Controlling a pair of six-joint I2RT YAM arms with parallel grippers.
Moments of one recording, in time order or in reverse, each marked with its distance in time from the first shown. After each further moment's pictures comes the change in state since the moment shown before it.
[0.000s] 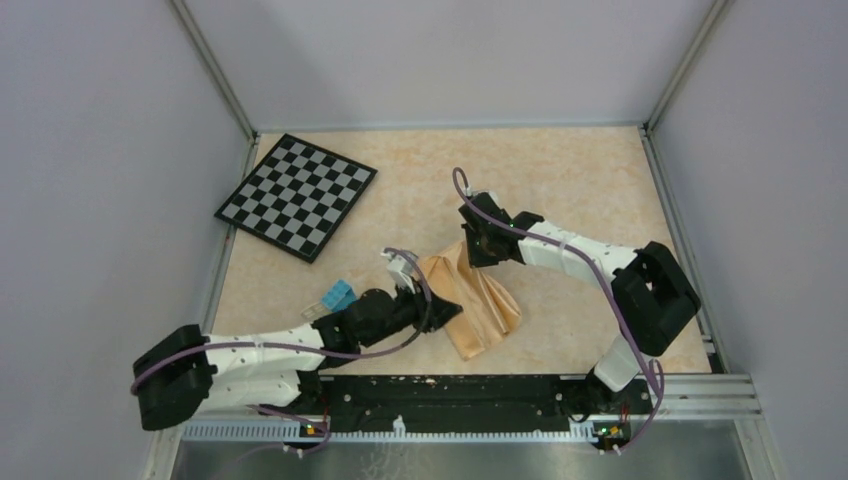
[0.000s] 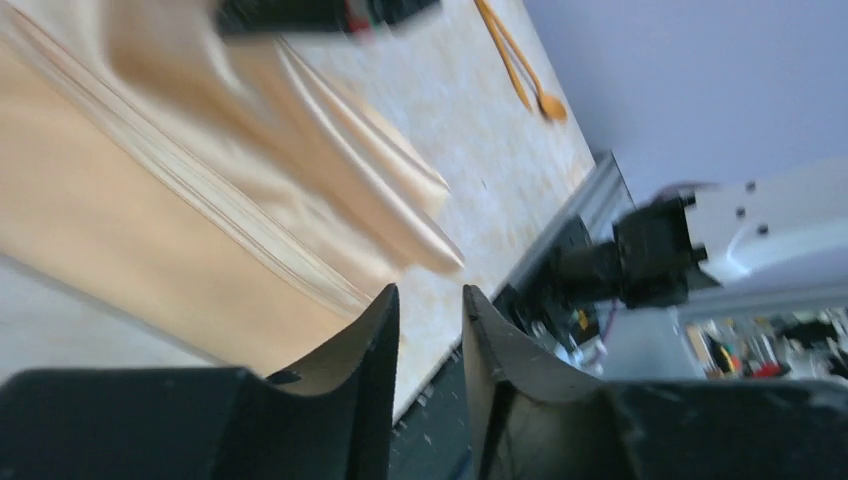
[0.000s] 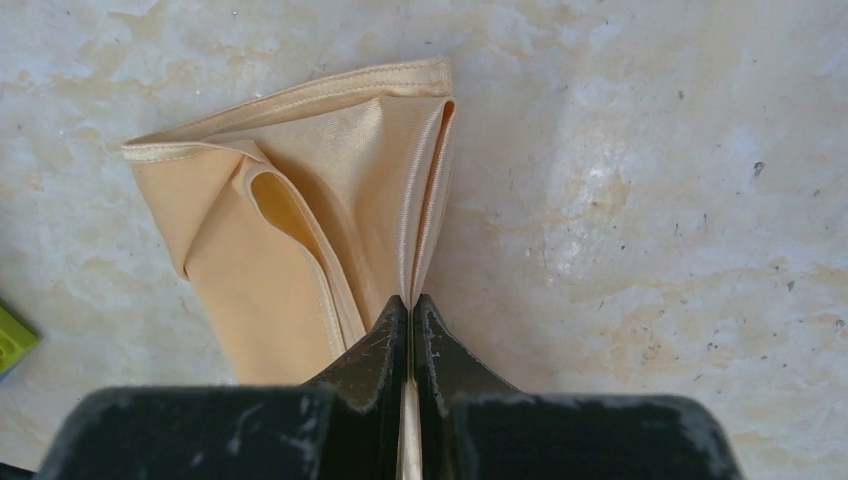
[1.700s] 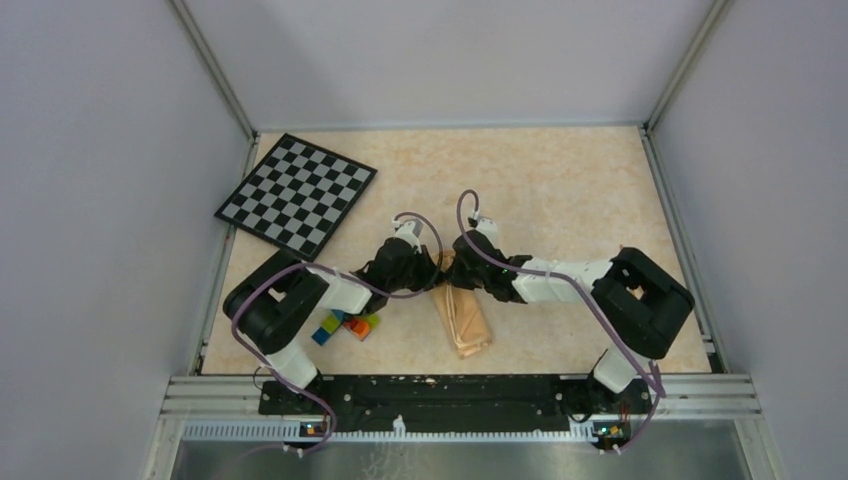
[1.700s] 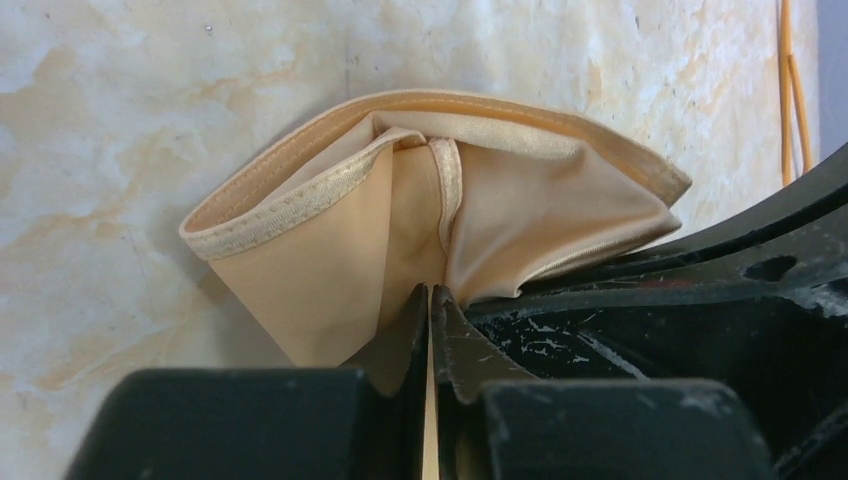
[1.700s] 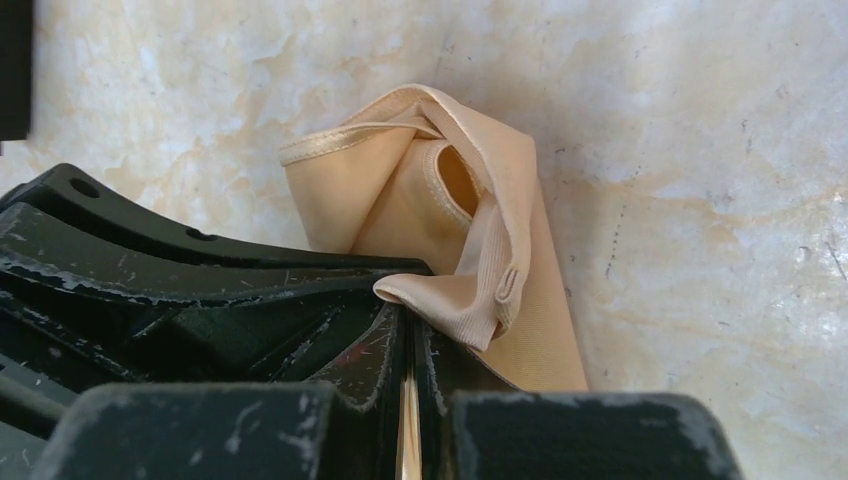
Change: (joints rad) left arm 0.461 0.599 0.223 0.098 0.240 0.100; right arm 0.126 0.010 -0.302 0.552 0.037 0.412
